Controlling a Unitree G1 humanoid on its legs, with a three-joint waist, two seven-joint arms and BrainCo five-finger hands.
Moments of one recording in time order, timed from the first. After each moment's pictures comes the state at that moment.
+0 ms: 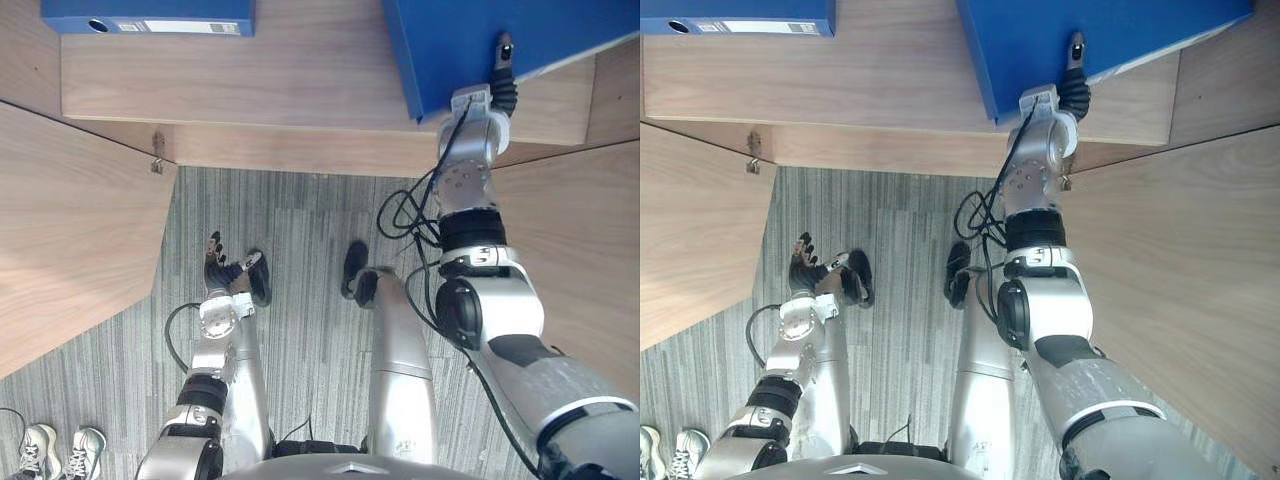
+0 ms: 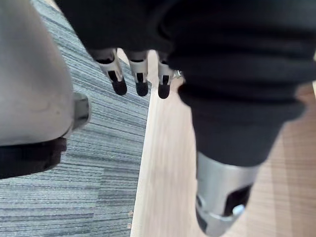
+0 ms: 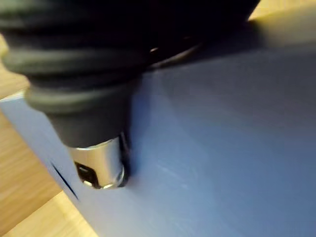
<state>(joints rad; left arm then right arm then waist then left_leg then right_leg) -0.28 -0.01 0.04 0.57 -0.12 -0.21 0.32 -1.14 -0.20 -0.24 0.65 0.99 -0.28 -0.57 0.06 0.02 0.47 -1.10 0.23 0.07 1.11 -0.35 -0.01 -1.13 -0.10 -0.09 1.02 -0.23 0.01</state>
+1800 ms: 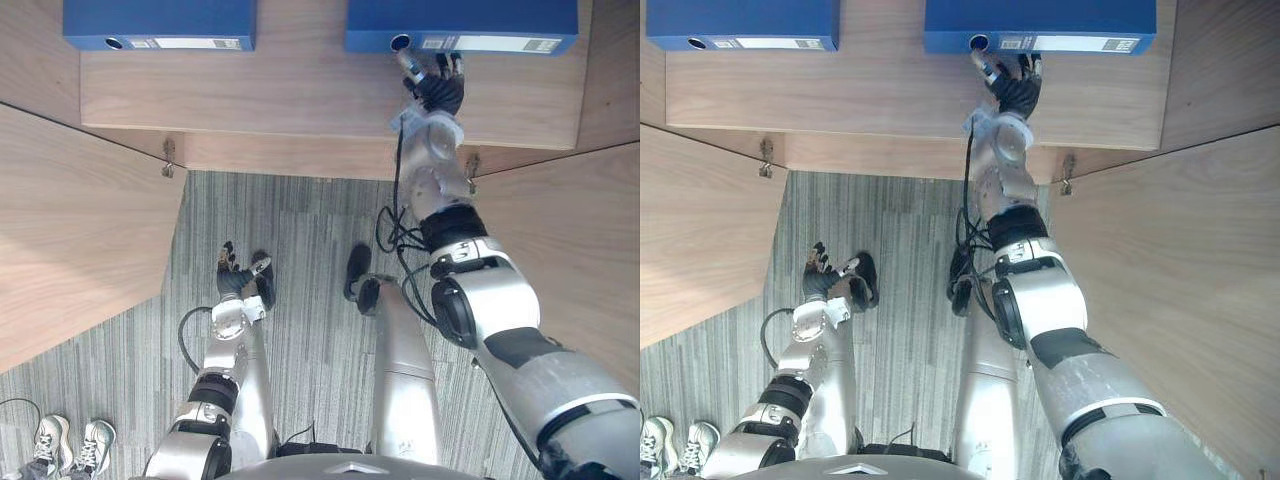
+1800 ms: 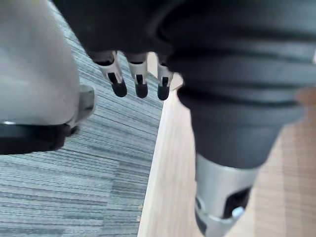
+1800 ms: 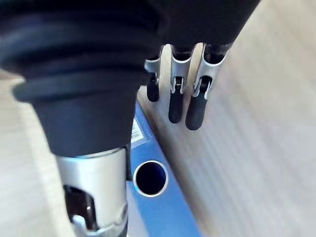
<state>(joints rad) -0.29 -0.04 0.03 0.67 -0.19 -0.21 0.32 -1.12 -0.21 0.00 0.76 0.51 -0.13 -0.48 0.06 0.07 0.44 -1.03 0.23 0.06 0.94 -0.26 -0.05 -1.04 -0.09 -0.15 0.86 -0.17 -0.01</state>
